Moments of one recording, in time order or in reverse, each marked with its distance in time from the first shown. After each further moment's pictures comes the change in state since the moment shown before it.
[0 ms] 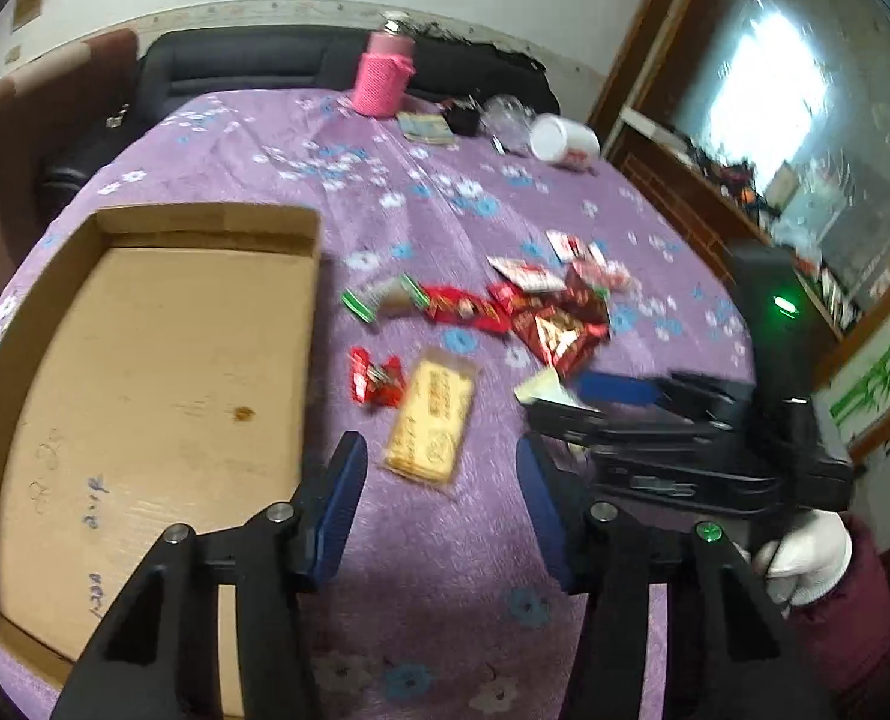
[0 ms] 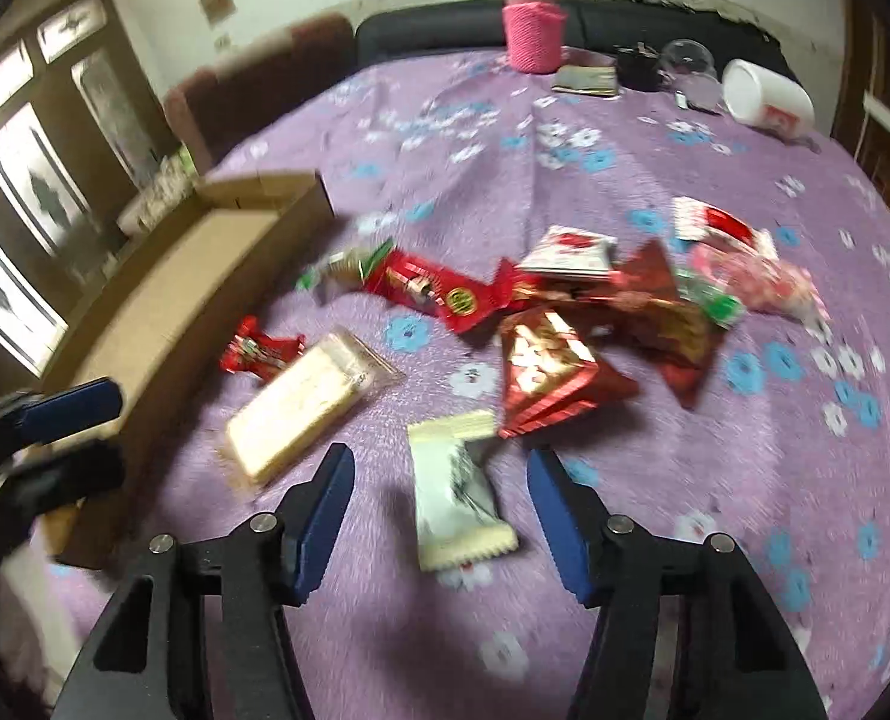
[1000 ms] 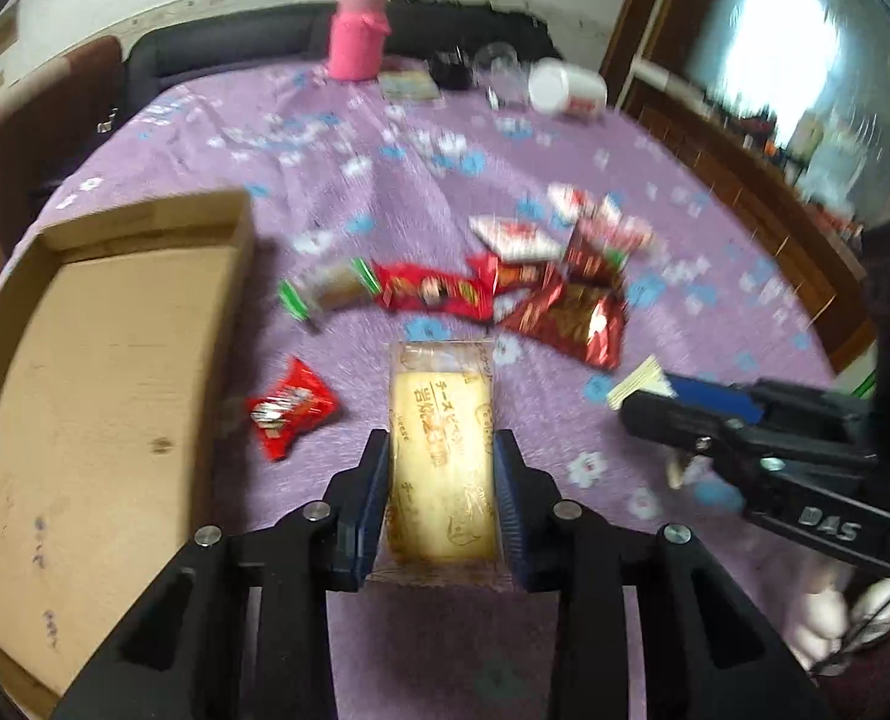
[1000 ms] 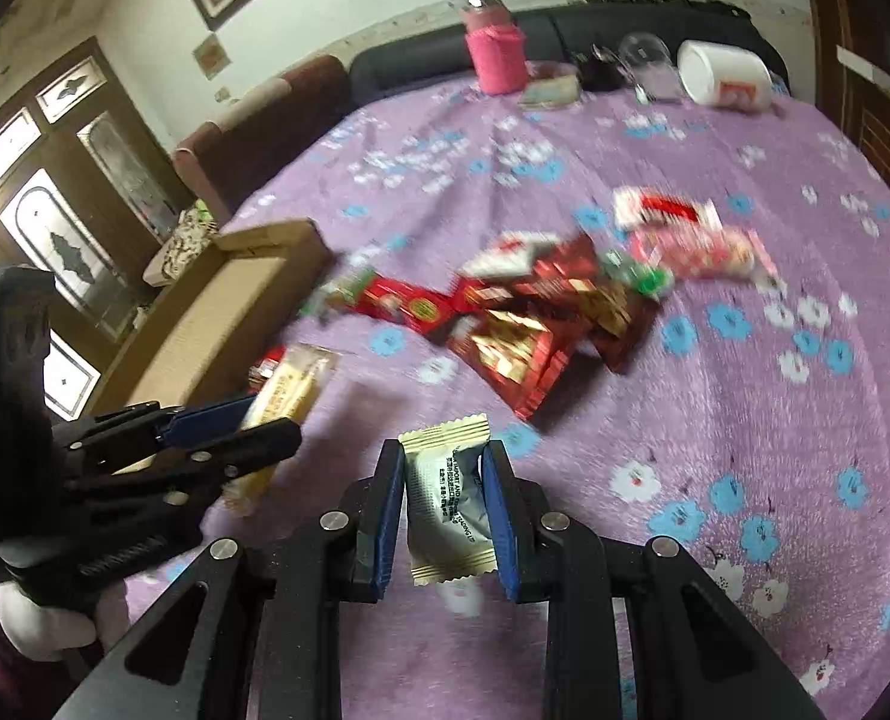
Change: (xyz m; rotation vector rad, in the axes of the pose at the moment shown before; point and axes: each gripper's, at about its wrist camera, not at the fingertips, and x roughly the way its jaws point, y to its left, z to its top) left arm 0.032 -0.024 0.014 0.016 0.053 0.048; right arm -0.056 -0.036 -0.015 0.109 -0.086 0.129
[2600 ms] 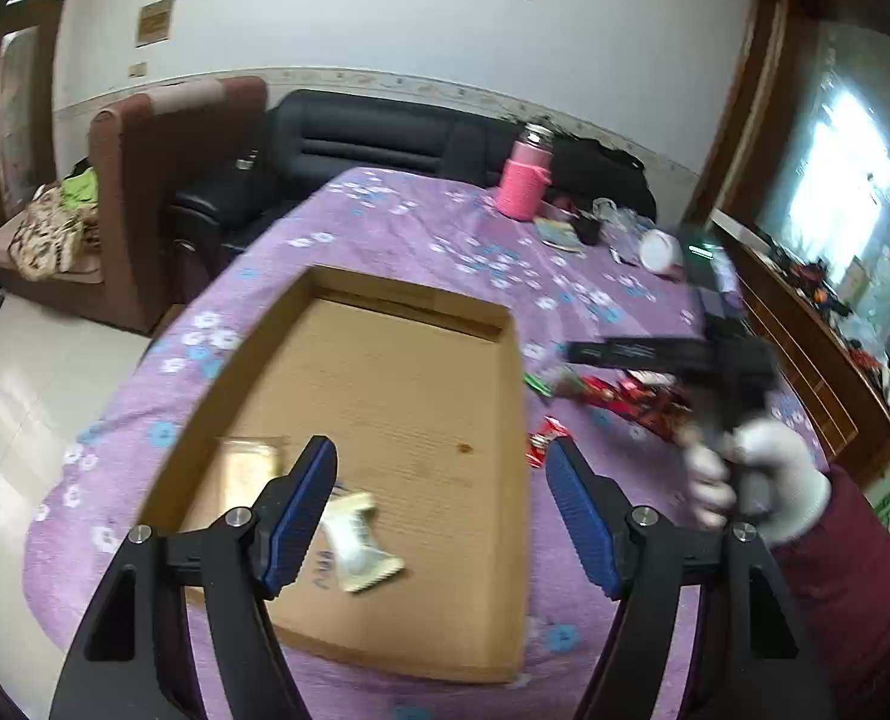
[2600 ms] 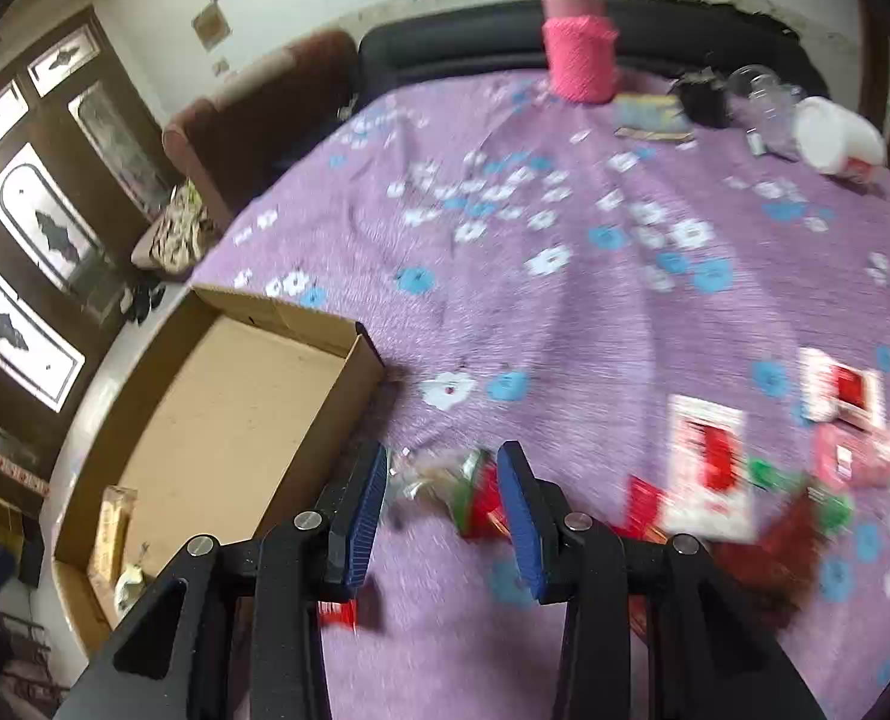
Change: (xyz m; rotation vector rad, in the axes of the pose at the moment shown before) left arm -0.132 0.099 -0.042 -0.175 -0.264 0.149; right arm 0.126 0.065 0.105 -0.043 0.083 -0.035
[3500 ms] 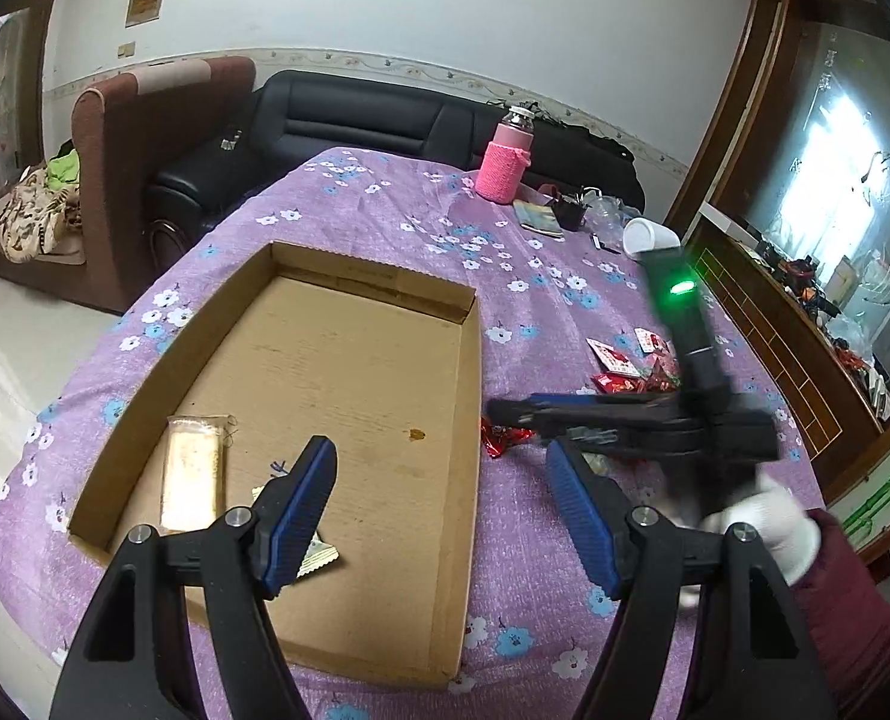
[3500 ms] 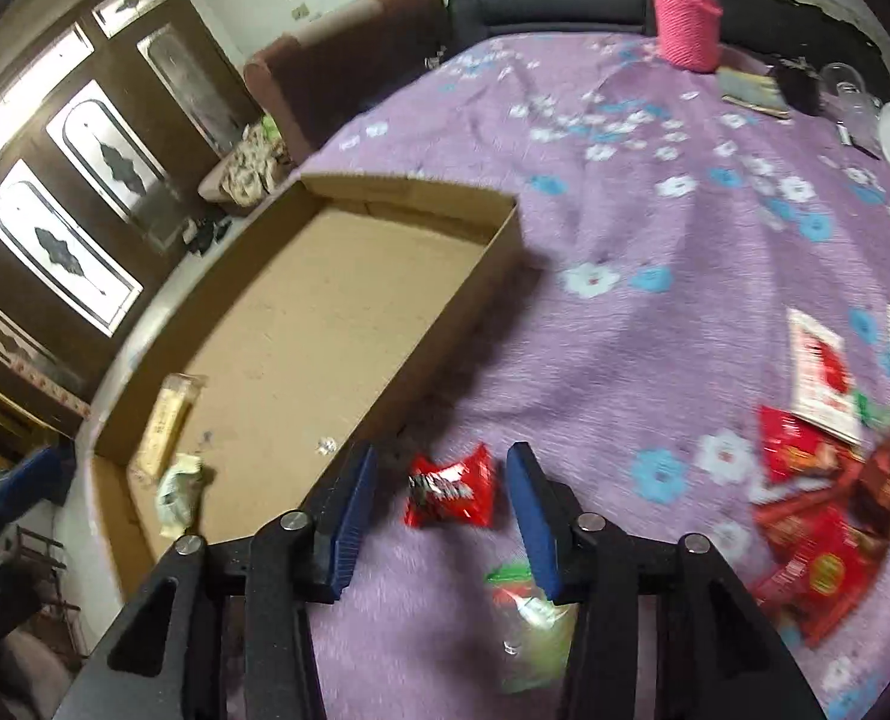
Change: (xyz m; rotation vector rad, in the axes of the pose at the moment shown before) left arm 0.012 -0.016 -0.003 -0.034 0.032 -0.033; right arm 0.008 0.050 -0.047 -0.129 0.103 0.142
